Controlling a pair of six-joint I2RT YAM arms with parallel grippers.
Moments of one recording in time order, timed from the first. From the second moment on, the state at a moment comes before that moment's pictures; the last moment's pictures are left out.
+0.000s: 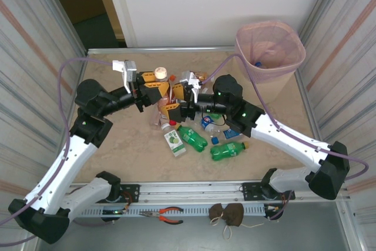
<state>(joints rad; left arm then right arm) -0.44 0.92 1.00 0.15 0.75 -0.39 0.88 1.28 1.12 0.13 -0.53 0.18</state>
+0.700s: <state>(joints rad) -0.44 0.90 1.00 0.14 0.72 -0.39 0.89 1.28 1.13 0.10 -0.50 0.17</state>
